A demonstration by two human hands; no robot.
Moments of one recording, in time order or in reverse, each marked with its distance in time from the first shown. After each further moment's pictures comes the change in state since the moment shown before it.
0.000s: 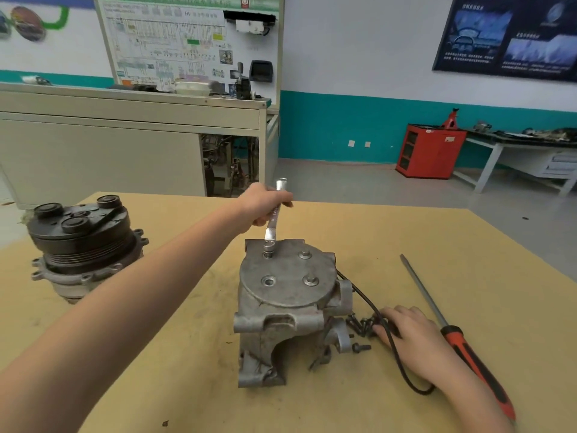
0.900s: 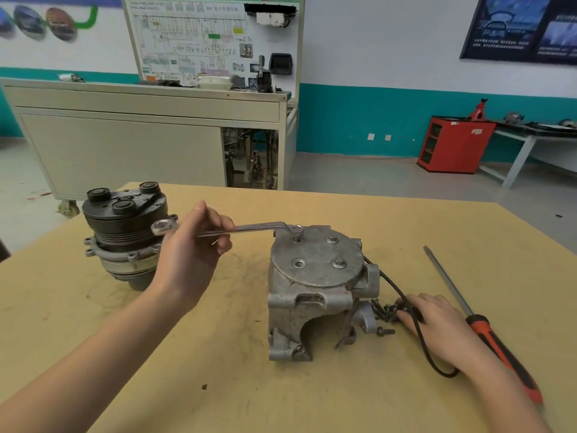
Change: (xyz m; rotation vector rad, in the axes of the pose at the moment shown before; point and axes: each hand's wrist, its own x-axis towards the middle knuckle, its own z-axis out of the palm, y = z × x) left_hand -0.149 -0.071 -0.048 -1.016 0.191 0.292; right_hand -0.001 -0.005 -0.004 -0.027 -0.026 0.017
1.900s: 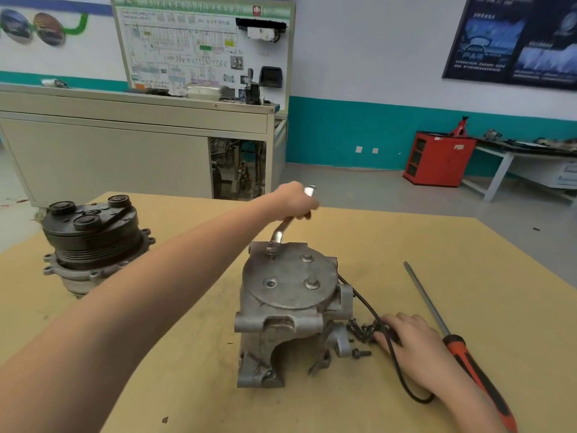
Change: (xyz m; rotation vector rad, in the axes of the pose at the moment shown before) left_hand 0.143 -0.060 0.134 1.459 -0.406 -0.186; right_hand 0.000 0.002 -0.001 0.019 0.004 -0.029
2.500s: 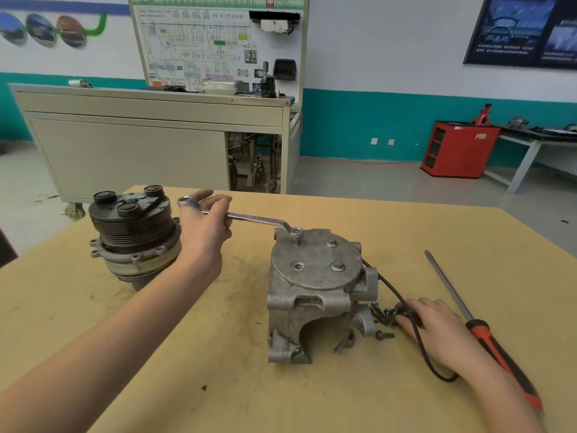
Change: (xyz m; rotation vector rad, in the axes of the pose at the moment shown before) left_hand -0.133 -0.092 -0.016 -1.109 0.785 -0.138; right_hand -0.001 -0.004 -0.001 -0.032 -0.018 0.022
